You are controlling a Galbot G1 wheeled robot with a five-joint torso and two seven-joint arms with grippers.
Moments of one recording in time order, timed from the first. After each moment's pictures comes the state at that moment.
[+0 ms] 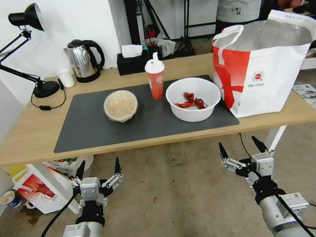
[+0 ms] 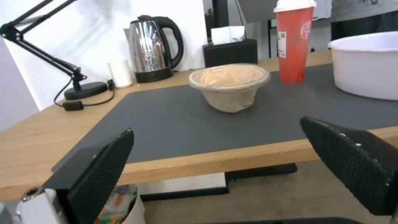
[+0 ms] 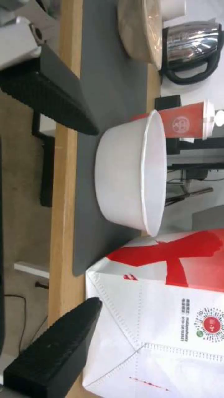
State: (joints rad) left arm 1.80 -1.50 -0.55 -2.30 0.00 0.00 0.00; right arm -1.80 1.50 0.55 2.30 0.00 0.00 0.00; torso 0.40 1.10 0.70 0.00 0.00
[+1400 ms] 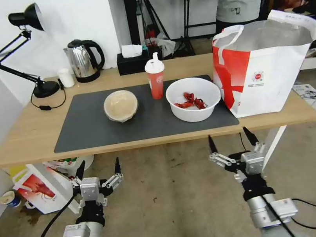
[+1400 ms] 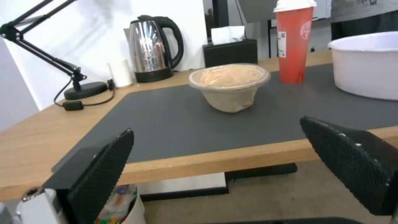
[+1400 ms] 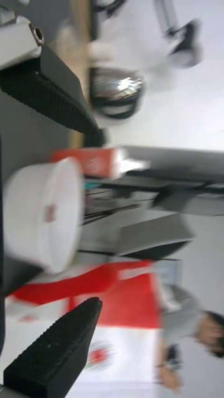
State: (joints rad) left arm 1.80 -1.50 -0.55 -2.30 0.00 0.00 0.00; right arm -1.75 1.42 0.31 2.31 -0.19 0.26 0.19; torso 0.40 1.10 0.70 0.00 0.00
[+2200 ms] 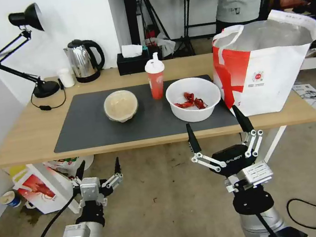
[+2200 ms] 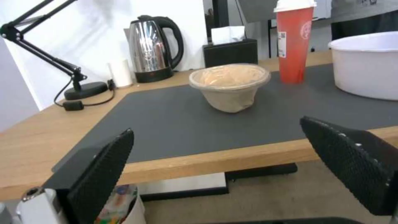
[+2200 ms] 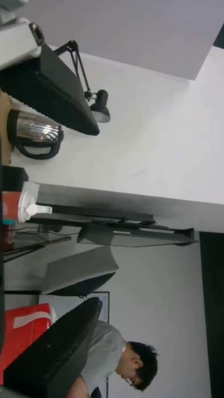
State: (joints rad) left arm 1.80 -1.50 -0.55 -2.30 0.00 0.00 0.00; right arm -1.74 1.27 0.20 2.44 -0.23 0.42 0.22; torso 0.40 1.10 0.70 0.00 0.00
